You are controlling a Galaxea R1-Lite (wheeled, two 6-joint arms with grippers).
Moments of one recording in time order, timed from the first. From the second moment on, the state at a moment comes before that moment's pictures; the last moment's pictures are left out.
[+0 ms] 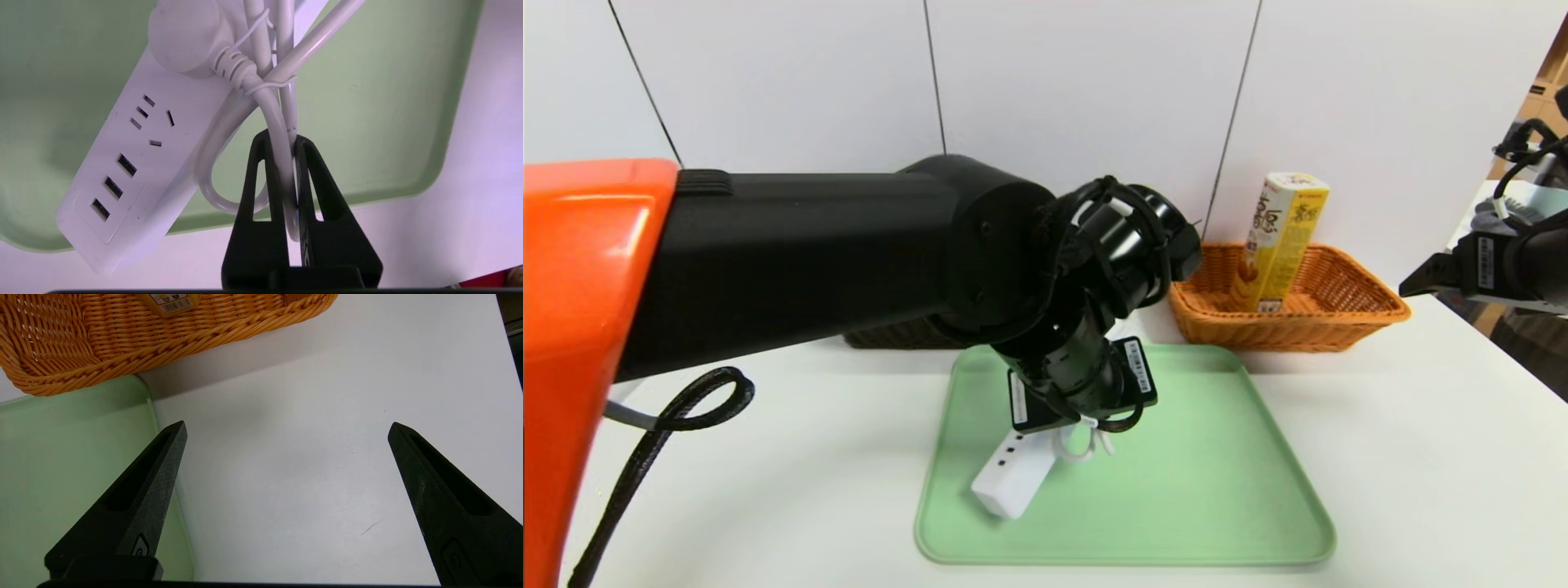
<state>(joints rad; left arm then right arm) -0.92 2.09 -1.96 0.85 0.16 -0.95 0.01 1.55 -1.44 0.69 -0.18 0.22</state>
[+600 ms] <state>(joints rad) -0.93 1.90 -1.97 0.72 0.21 -0.96 0.02 1.53 -1.38 0.69 -0.18 0.22</state>
